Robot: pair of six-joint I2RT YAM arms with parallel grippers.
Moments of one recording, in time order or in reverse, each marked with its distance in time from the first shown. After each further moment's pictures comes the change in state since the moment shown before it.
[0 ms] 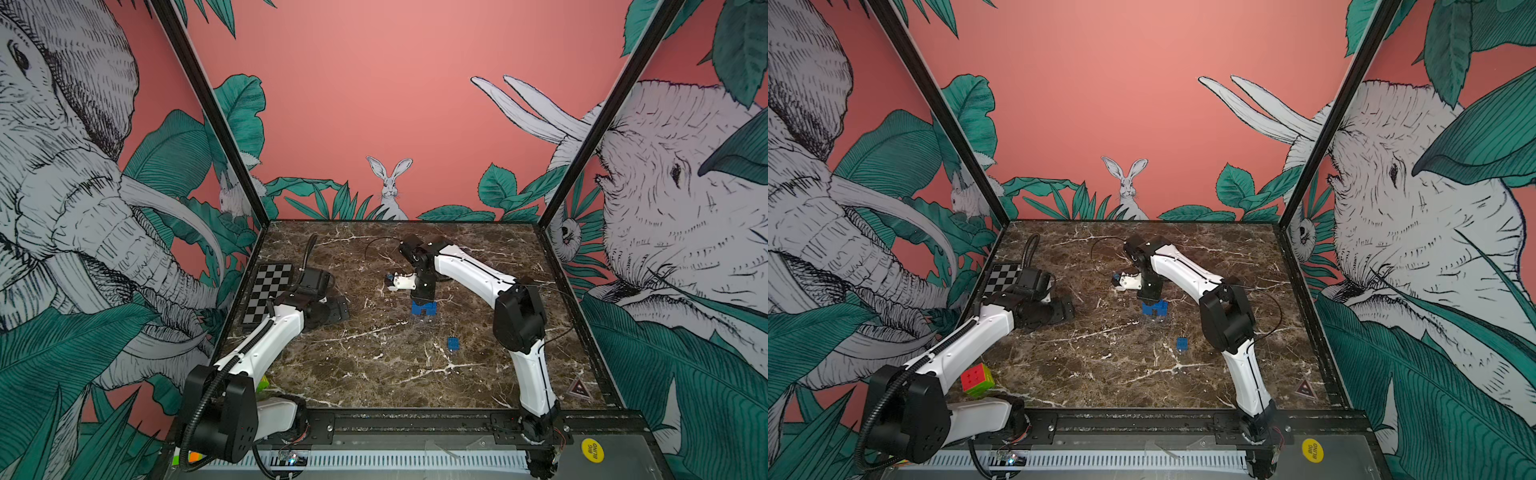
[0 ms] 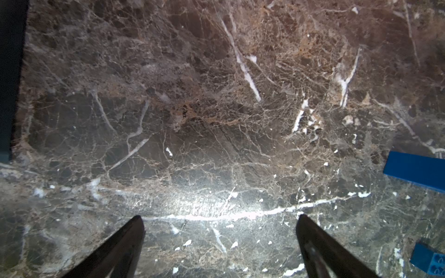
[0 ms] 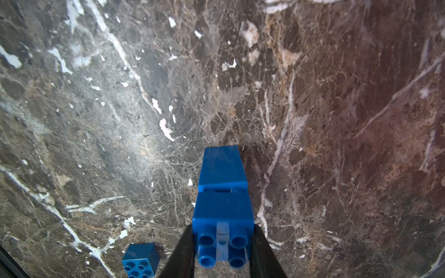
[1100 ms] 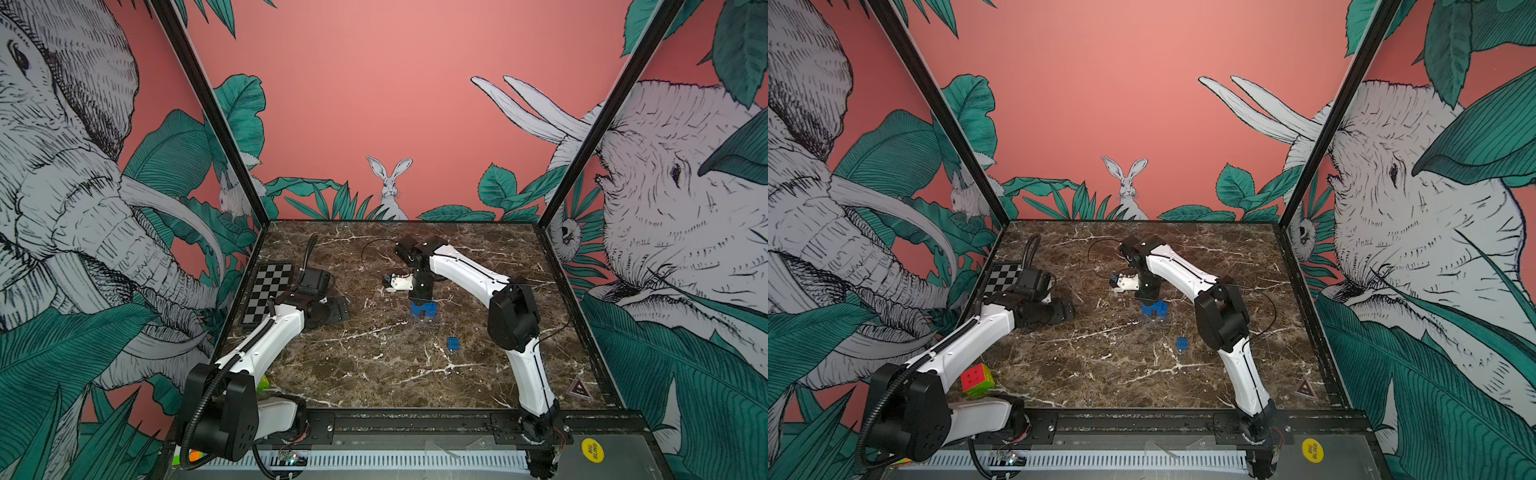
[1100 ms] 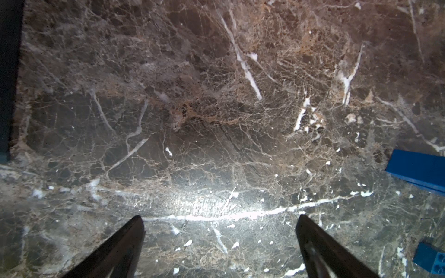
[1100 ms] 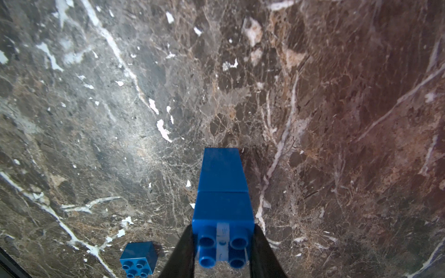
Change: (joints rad) left arm 0.000 0.008 0.000 0.000 0.001 0.007; right arm 0.013 0.048 0.055 -0.040 0.044 0.003
